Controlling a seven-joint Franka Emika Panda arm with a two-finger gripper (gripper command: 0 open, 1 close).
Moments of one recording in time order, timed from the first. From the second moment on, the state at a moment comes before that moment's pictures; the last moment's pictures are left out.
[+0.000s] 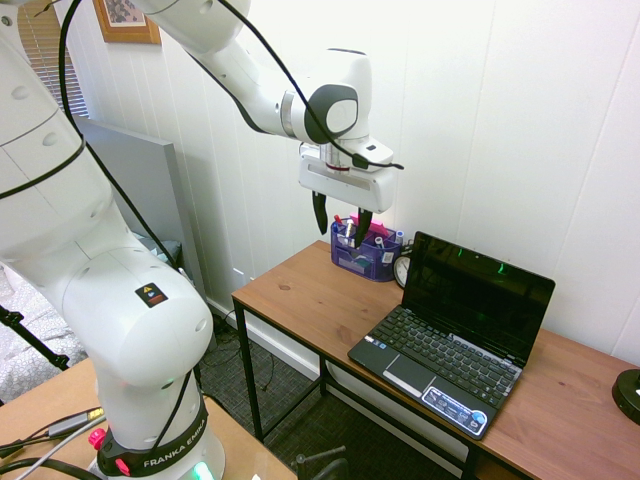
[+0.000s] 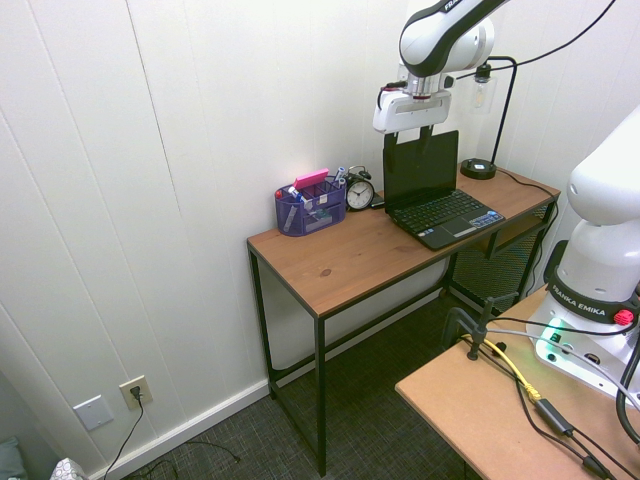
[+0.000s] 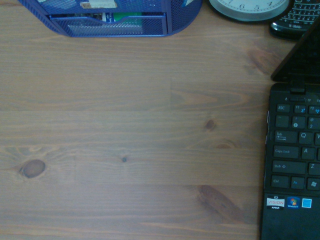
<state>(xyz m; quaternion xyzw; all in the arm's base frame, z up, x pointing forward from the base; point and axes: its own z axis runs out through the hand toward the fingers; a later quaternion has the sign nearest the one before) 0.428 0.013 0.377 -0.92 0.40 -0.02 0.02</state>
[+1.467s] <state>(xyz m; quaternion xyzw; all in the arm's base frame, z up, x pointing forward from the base) 0.591 -0.158 0.399 -0.82 0.55 -0.12 -0.04</state>
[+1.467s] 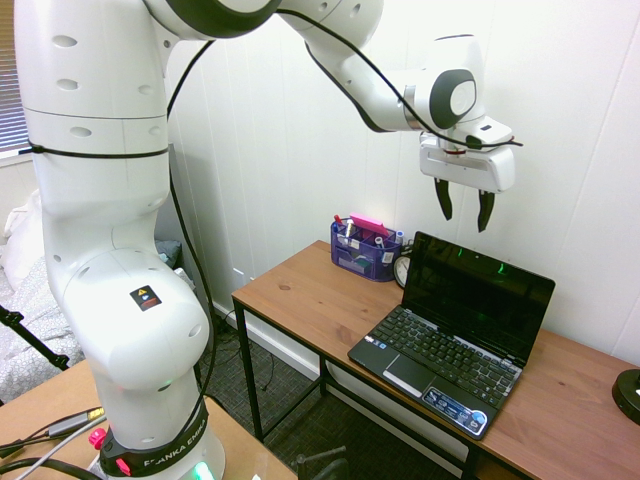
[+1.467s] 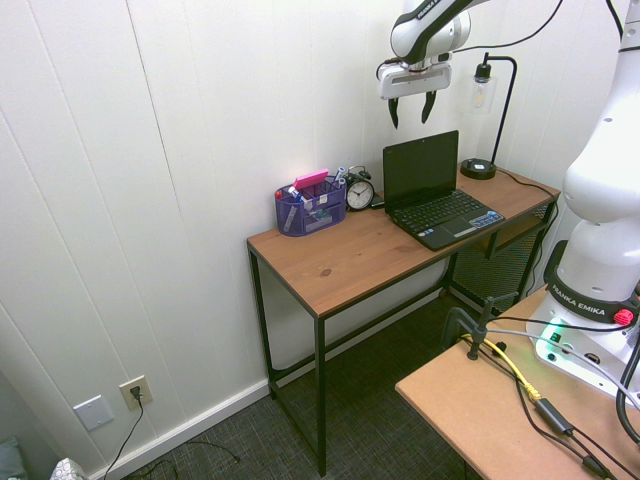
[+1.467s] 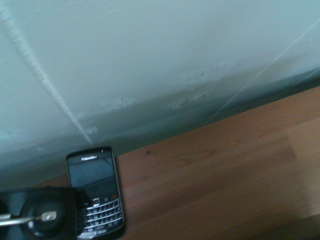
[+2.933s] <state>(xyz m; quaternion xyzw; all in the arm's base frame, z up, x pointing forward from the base) 0.597 -0.215 0.325 -0.81 0.58 -0.07 -0.03</state>
